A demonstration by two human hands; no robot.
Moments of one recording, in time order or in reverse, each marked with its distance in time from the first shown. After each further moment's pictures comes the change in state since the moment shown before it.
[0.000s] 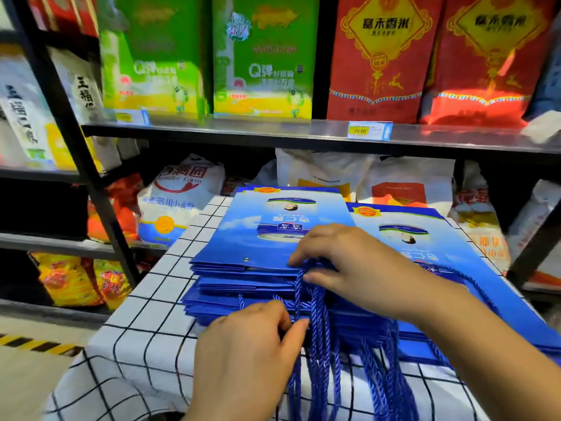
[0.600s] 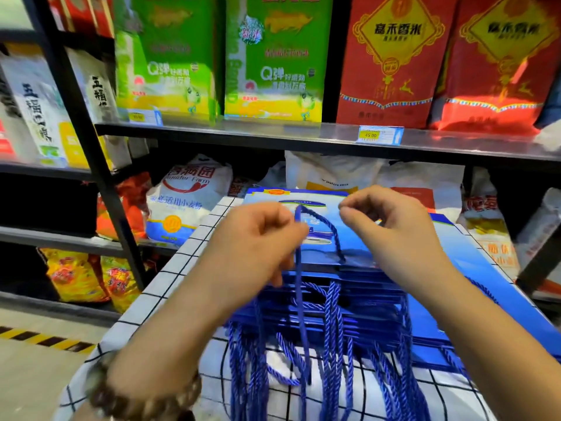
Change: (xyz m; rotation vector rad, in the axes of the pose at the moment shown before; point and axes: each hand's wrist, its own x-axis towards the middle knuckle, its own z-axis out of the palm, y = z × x) left_hand 0.062 -0.005 -0.061 -0.959 -0.035 0.083; right_hand 0.007 -0.003 -0.010 0.468 0.582 0.285
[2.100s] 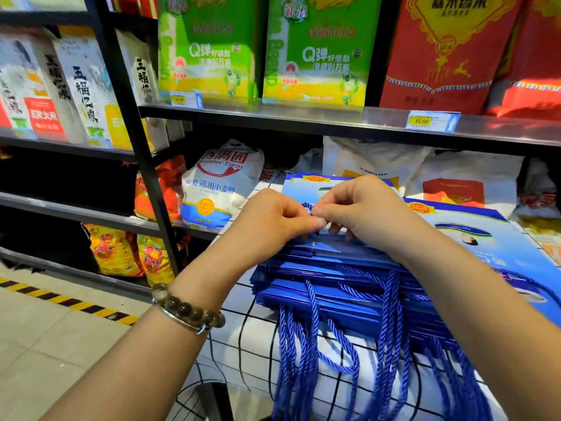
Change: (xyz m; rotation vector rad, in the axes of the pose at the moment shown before) left_hand 0.030 -0.048 -0.043 0.306 -0.101 -0.032; right_hand 0.029 -0.024 0.067 0.018 -0.415 0.171
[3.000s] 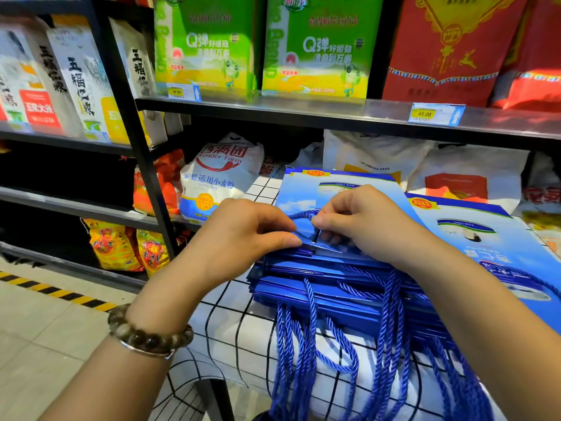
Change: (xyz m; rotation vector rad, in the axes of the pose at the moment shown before) left_hand -0.018 -0.022 -0.015 0.155 0.027 0.115; right_hand -0.002 0.013 0.004 -0.033 -0.097 0.019
